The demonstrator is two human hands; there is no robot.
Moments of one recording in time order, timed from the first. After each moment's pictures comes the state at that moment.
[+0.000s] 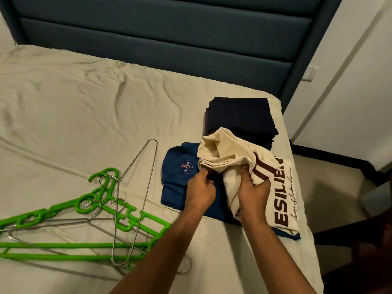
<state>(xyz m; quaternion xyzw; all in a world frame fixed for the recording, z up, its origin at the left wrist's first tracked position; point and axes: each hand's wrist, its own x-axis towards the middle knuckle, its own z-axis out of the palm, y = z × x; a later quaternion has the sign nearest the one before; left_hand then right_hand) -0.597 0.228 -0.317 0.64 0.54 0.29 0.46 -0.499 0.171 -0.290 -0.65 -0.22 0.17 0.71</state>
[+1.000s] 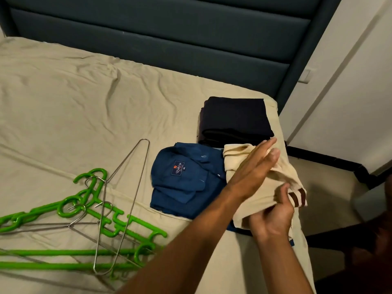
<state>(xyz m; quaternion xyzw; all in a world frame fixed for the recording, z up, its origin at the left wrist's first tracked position) -0.510 0.205 -0.244 0.67 0.21 0.31 0.63 -0.467 0.136 -0.280 -0.35 0.01 0.42 0.84</state>
